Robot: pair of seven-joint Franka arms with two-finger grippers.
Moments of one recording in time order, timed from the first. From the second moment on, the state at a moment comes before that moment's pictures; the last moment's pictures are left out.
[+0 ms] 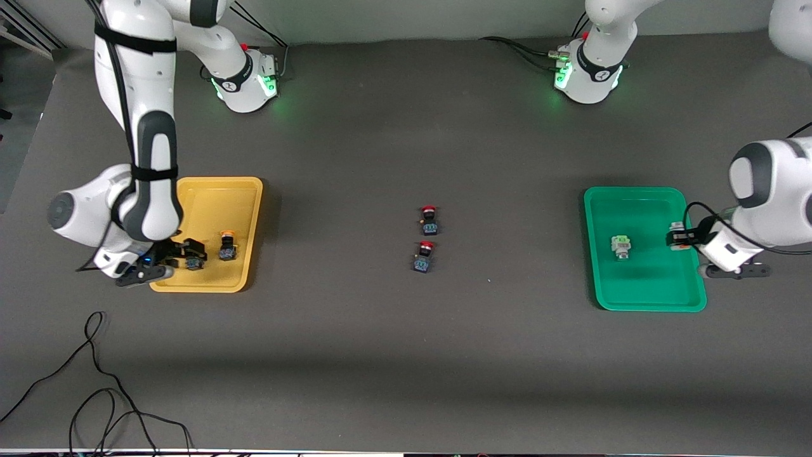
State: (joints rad) left arm 0.53 0.38 -0.35 -2.05 0.17 2.23 0.04; right arm 0.88 0.63 -1.08 -2.10 0.82 2.22 -0.86
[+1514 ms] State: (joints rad) left arm 0.53 0.24 -0.40 -1.68 0.12 1.64 0.05; right arm 1.10 0.61 -1.68 -1.37 0.53 1.25 -0.52
